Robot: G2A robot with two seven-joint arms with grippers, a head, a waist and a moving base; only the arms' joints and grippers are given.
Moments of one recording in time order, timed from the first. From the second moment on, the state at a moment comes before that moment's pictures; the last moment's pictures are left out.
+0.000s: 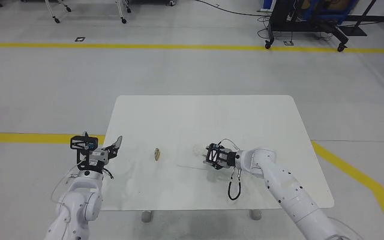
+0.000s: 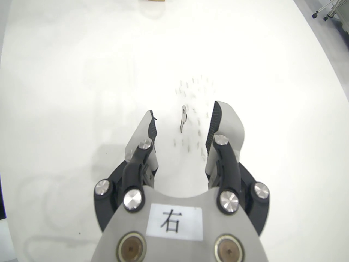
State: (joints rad) left arm 1.73 -1.15 -1.60 -1.80 1.33 0.00 0.00; right arm -1.17 -1.19 1.02 -1.29 -1.55 -0.78 0.13
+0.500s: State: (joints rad) left arm 1.73 -1.15 -1.60 -1.80 1.33 0.00 0.00; right arm -1.12 -1.21 0.97 -1.24 -1.53 -0.76 0.18
